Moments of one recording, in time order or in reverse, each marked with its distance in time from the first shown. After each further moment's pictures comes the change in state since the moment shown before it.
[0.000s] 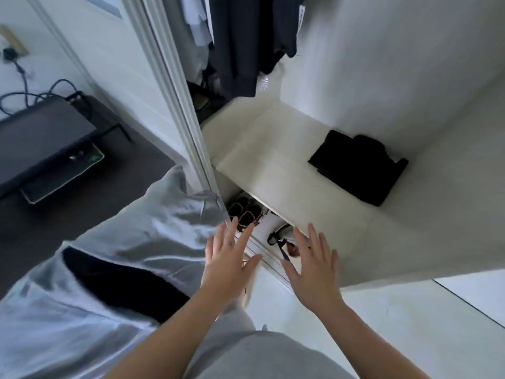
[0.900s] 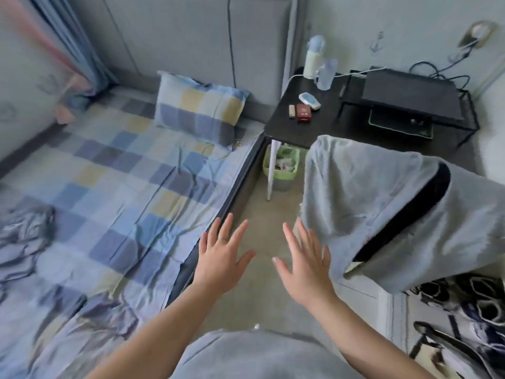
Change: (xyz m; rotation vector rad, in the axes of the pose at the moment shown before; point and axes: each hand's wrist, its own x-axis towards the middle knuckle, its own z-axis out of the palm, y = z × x) left_hand -0.518 -0.079 0.063 -0.224 0.433 -1.173; right_hand -0.300 -0.213 0.141 -0.229 -0.551 -1.172
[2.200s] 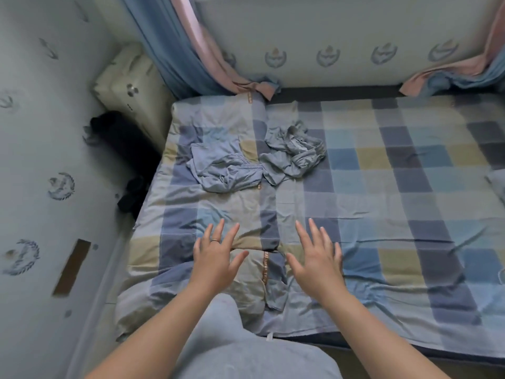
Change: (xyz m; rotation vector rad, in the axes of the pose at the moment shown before) left_hand -0.265 -0.471 -0.074 -0.306 0.232 -1.320; right_hand 0.087 -0.541 0.317 -0.344 -0.699 -0.976
